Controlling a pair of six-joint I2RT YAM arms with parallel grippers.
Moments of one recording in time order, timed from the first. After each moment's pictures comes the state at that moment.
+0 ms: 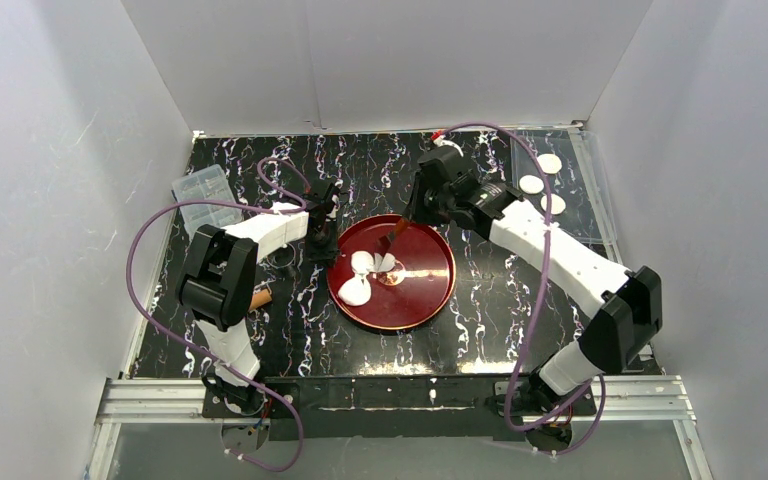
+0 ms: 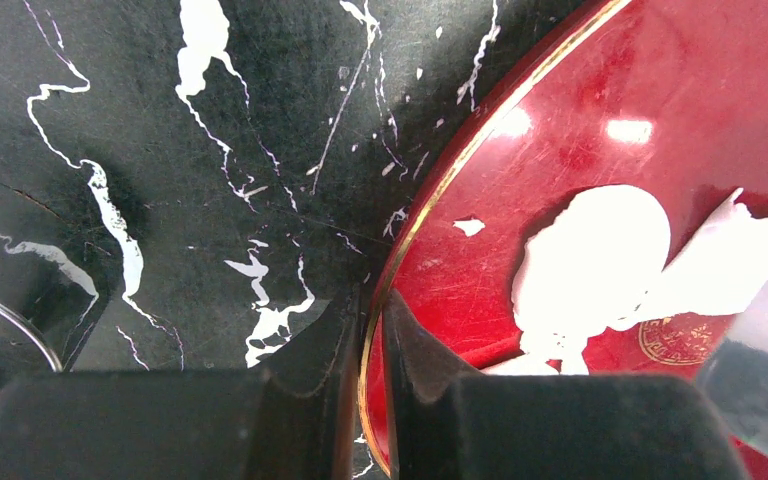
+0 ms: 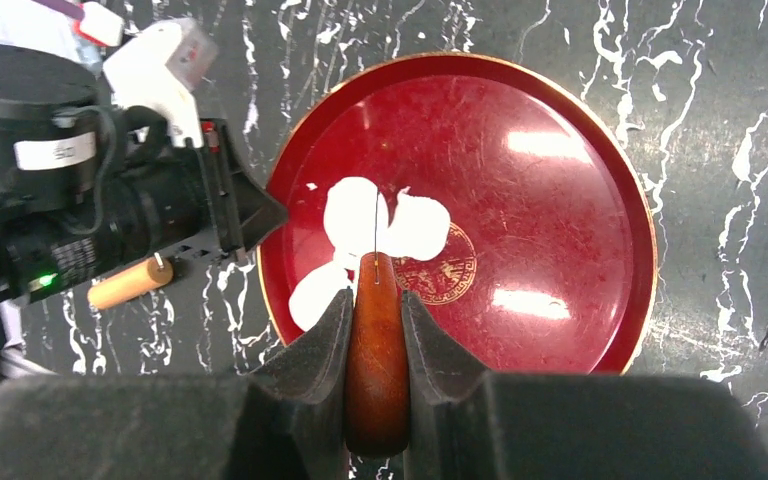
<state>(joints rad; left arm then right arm) -0.41 1.82 1.17 -0.67 -0.02 -0.43 0.74 1.52 1.45 -0.66 0.12 0.68</state>
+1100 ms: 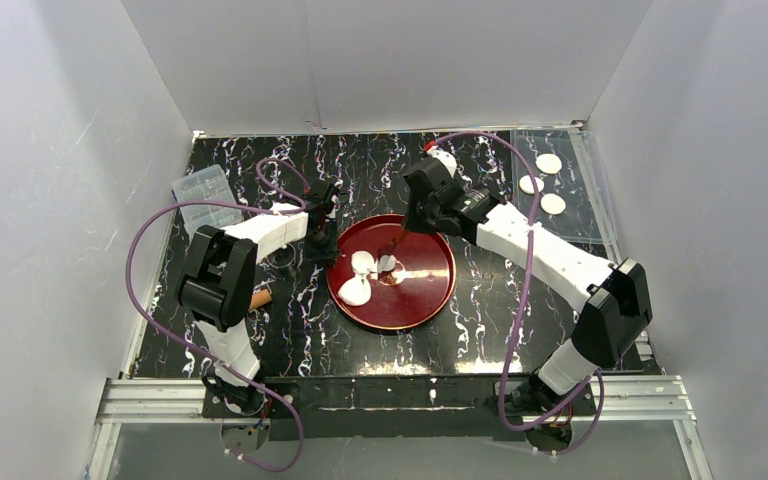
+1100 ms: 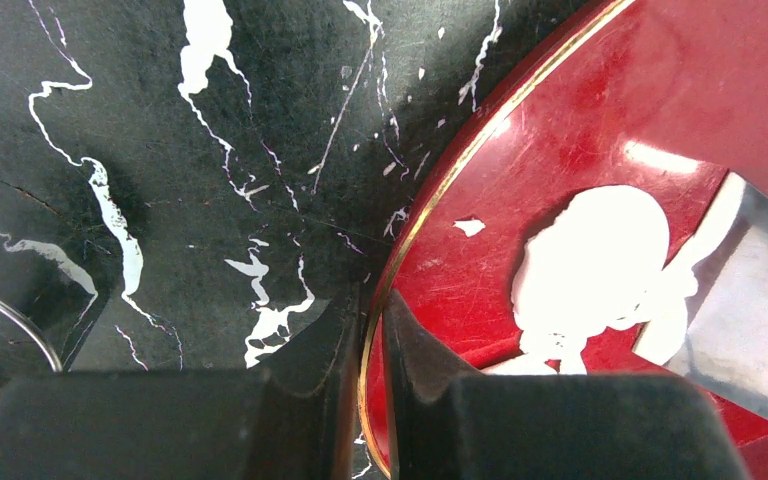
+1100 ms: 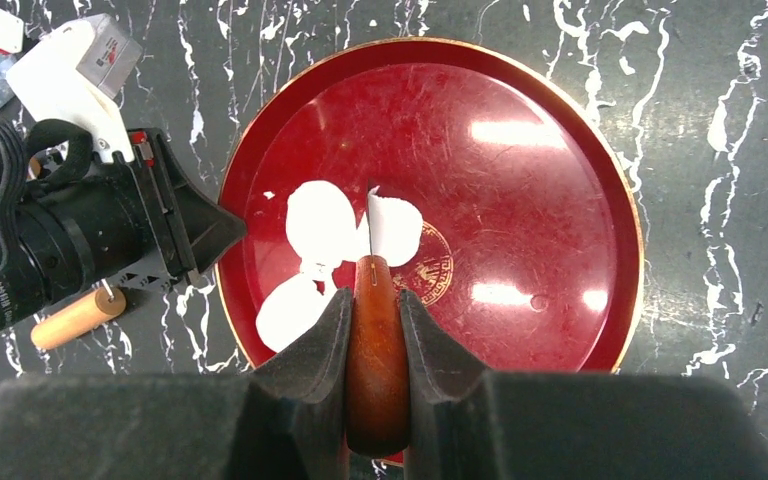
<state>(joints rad) -0.41 1.81 1.16 -0.66 -0.03 -0.44 0.79 1.58 1.43 -0.68 0.24 0.75</state>
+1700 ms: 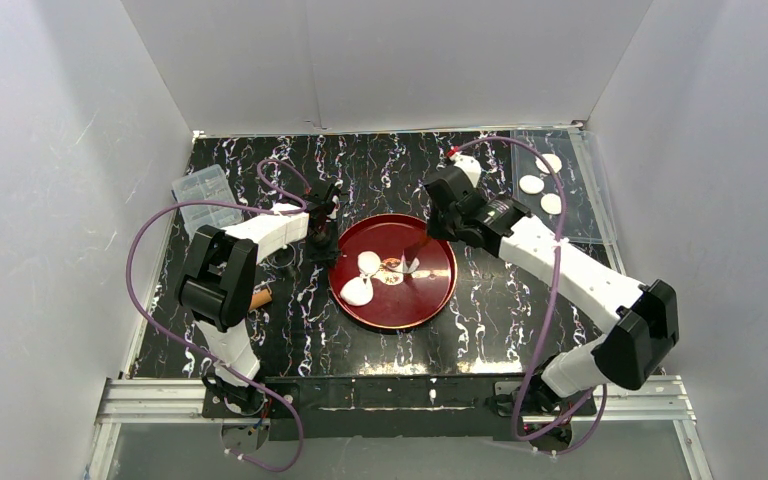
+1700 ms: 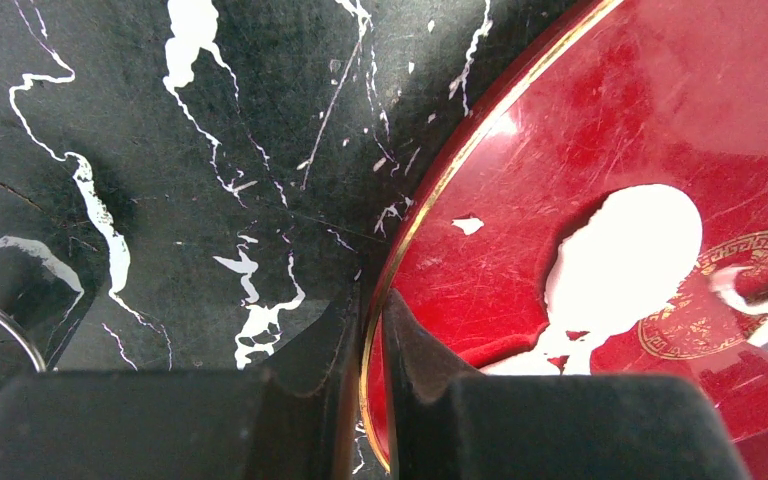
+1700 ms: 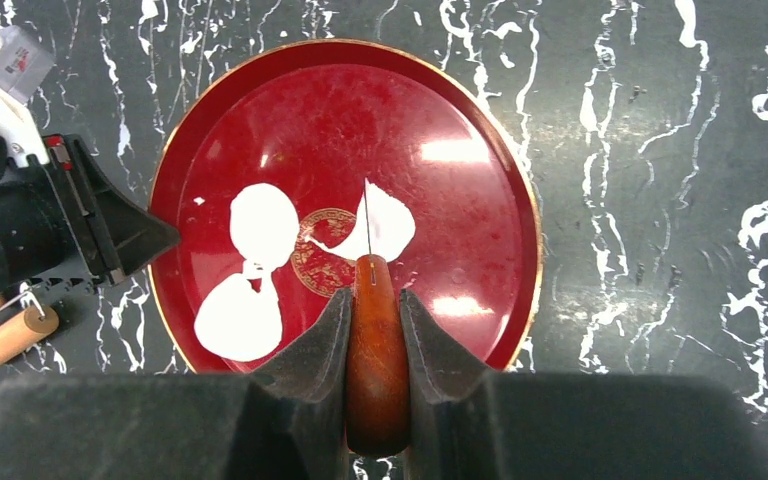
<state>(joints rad) -0.41 1.81 1.16 -0.66 -0.02 -0.45 0.78 1.45 1.32 -0.73 0.35 0.72</state>
